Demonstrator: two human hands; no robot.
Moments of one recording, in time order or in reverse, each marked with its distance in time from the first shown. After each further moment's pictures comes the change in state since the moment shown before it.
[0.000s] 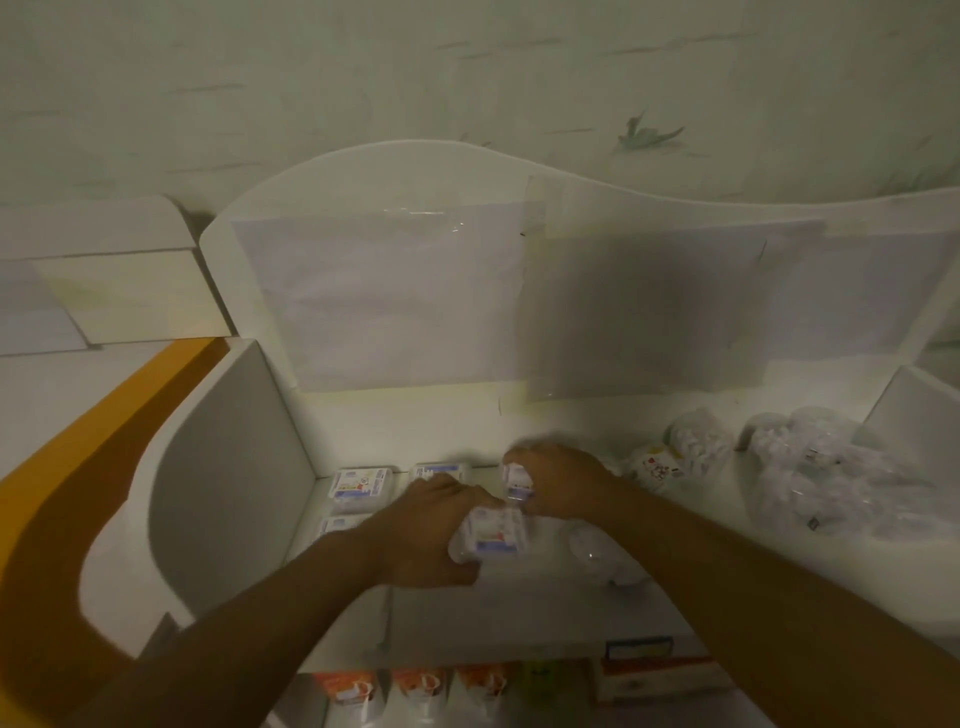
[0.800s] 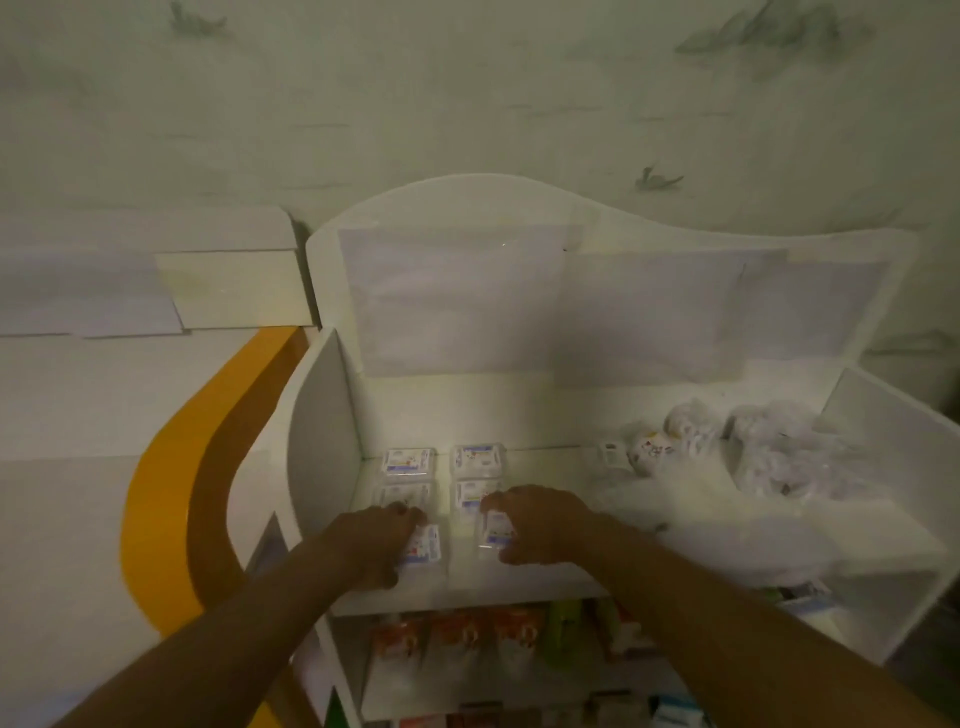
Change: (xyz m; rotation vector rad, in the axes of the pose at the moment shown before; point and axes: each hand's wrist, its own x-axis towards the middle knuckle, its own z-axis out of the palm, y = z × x) left_hand -0.114 -0.052 0.008 0.209 -0.235 -0.279; right_hand -0.074 -0.128 0.016 -0.099 -0.135 -0.008
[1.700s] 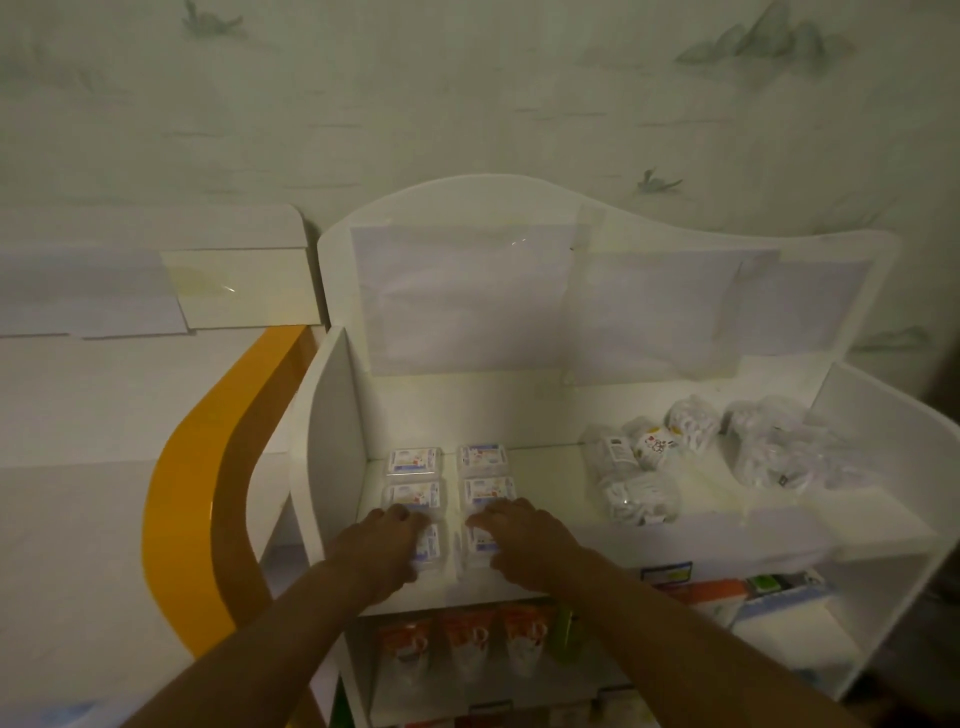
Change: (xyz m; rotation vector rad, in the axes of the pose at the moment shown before) left_hand -0.009 -0.006 0.026 -0.136 0.155 -0.025; right_hand 0.012 -0.028 0.047 0.017 0.136 0.018
